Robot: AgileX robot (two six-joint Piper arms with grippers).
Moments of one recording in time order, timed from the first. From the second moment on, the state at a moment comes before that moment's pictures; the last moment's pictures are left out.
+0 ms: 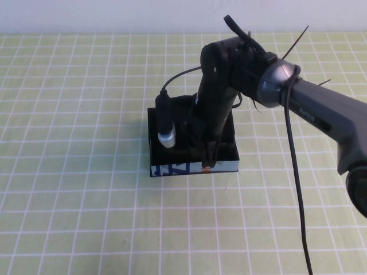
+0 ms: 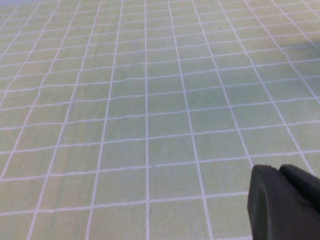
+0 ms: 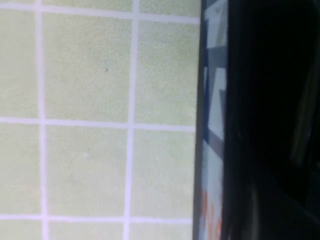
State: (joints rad) right arm 0.61 2.30 -2.08 0.16 1.21 -1.08; left arm -0.05 -0.01 0.02 -0.02 0.36 0.08
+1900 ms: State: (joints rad) right arm 0.15 1.85 -1.25 0.38 0.80 -0.19; left arm -0.05 -0.01 0.02 -0.02 0.36 0.08
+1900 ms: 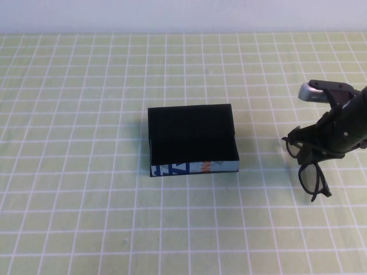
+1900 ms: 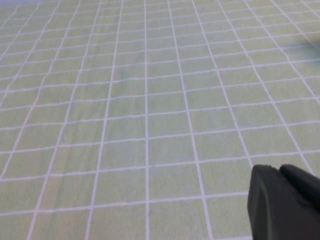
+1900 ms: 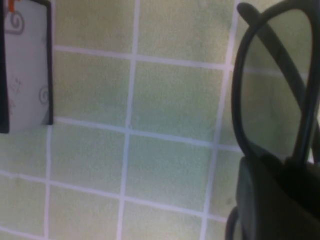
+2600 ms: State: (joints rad) right arm 0.15 1.85 -1.25 0.34 0.78 -0.19; left arm -0.05 -0.01 0.02 -0.02 0.36 0.08
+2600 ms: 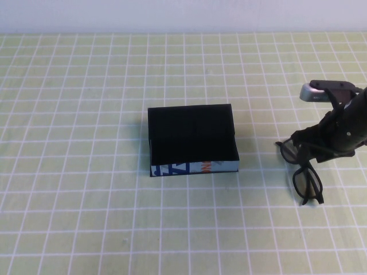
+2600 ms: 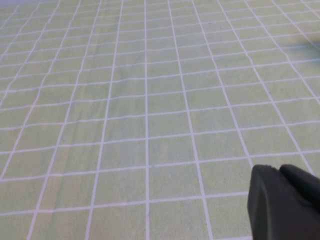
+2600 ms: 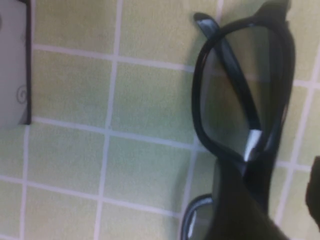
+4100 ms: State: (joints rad) right arm 0.09 0.56 -0.48 0.29 0.25 -0.26; left arm -0.05 -0.01 0.02 -0.02 0.36 0.08
